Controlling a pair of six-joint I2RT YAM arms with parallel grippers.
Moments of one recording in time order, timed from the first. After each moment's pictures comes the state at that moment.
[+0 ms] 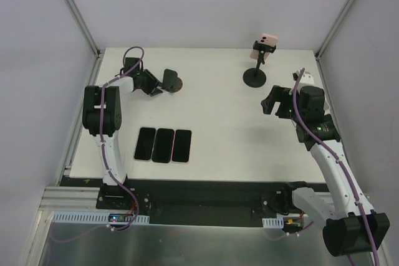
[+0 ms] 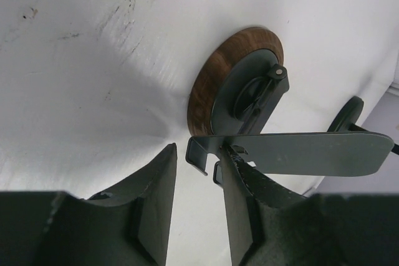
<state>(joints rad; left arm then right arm) -0.02 2.12 1.43 -0.22 0.42 -0.94 0.16 0.93 0.87 -0.43 -0.08 0.27</state>
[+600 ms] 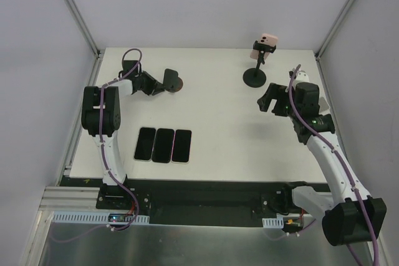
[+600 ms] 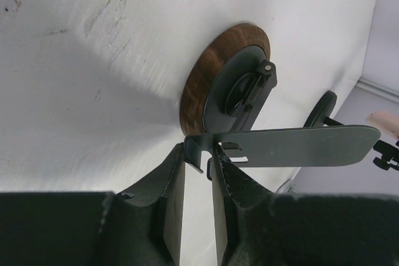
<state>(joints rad) -0.01 2.12 1.37 -0.10 0.50 -1.02 0.16 1.01 0.87 -0.39 -0.11 0.31</state>
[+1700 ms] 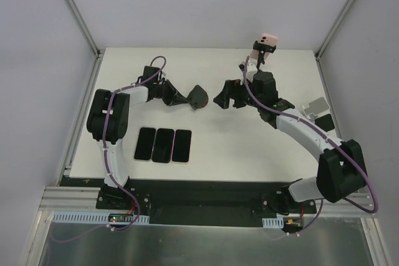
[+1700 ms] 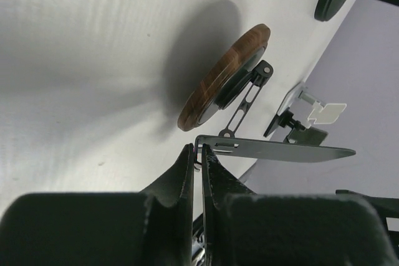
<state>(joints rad) -0.19 2.02 1.24 -0.10 0.67 -1.03 0.45 1.38 0.96 -0.05 -0.31 0.35</state>
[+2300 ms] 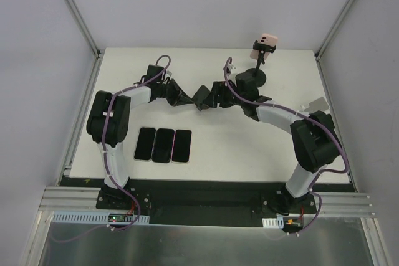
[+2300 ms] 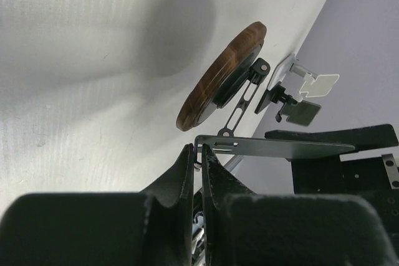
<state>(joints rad) -0.25 1.98 1.24 -0.11 0.73 -1.05 0.51 1.70 1.03 0.16 -0.38 0.43</state>
